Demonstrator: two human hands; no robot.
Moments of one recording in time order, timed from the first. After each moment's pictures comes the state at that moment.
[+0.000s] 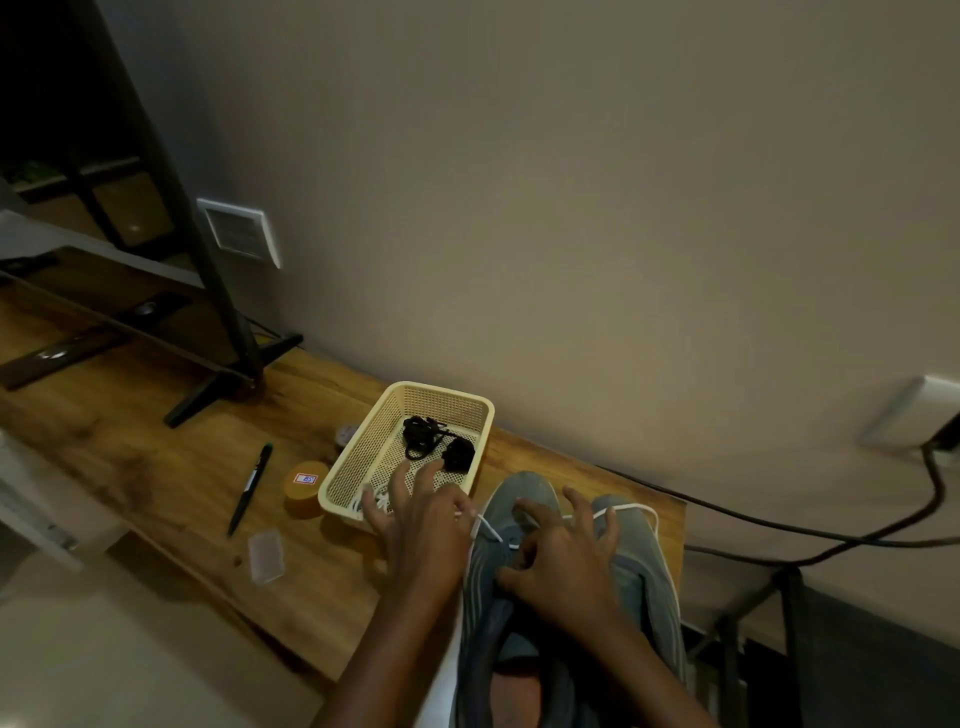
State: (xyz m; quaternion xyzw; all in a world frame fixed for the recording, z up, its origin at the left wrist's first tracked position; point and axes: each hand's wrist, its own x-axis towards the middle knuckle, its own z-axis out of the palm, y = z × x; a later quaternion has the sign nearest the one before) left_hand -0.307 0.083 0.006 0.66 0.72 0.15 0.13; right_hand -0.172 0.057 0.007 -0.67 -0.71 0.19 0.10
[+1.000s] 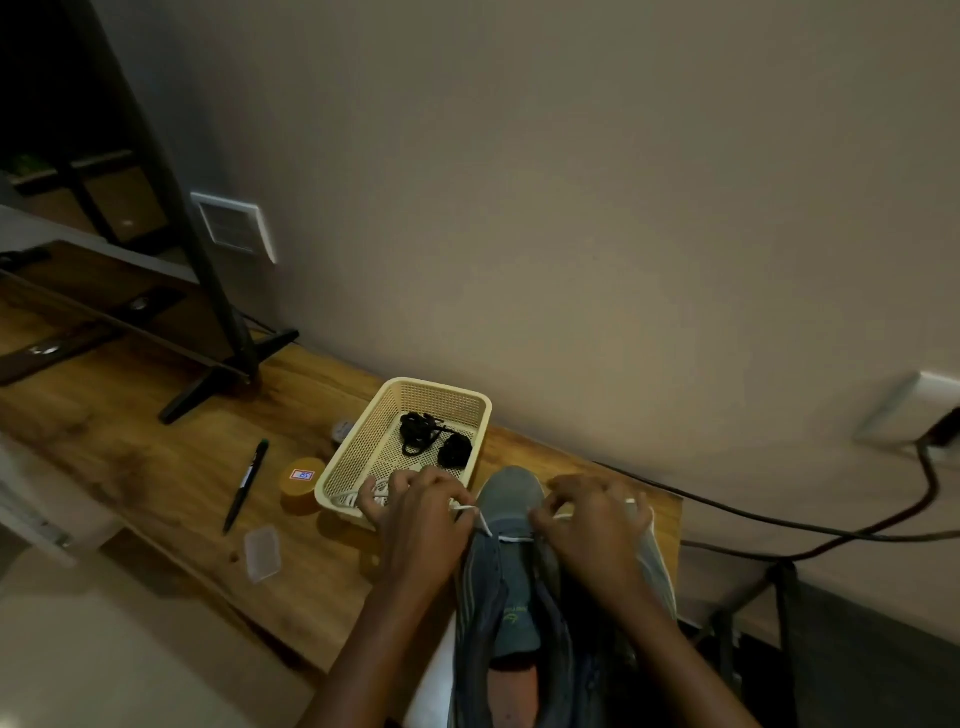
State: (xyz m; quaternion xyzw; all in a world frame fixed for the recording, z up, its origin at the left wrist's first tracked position) left_hand -0.312 0.088 0.001 0.68 0.69 0.20 0.12; right_hand -0.153 0.072 0.017 -0.72 -0.63 0.16 0.24
